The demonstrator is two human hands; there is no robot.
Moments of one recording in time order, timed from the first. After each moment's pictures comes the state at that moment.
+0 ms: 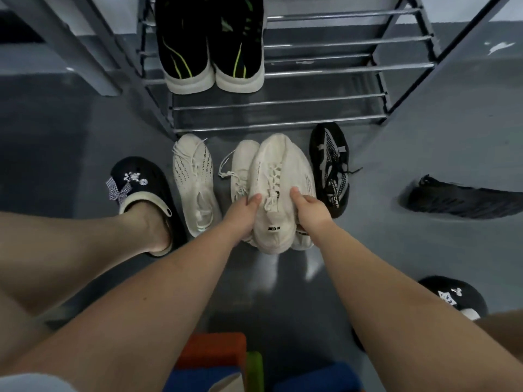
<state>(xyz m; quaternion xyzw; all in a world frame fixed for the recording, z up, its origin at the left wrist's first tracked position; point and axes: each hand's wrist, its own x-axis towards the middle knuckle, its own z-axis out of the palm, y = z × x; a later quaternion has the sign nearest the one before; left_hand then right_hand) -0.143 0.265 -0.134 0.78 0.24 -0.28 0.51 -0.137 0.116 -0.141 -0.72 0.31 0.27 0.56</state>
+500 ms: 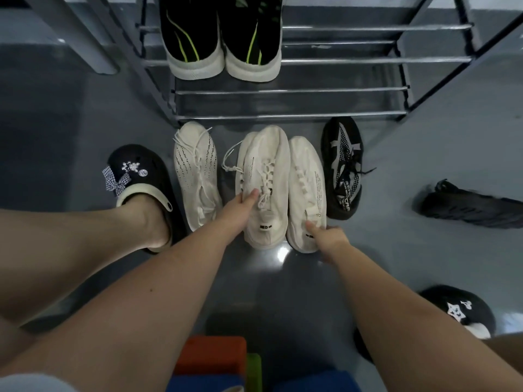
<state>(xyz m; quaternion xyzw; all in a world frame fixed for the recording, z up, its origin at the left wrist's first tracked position) -0.132 0.289 -0.161 0.72 0.31 -0.32 0.53 -0.154 0.090 -0.191 -0.76 0.40 0.35 0.38</state>
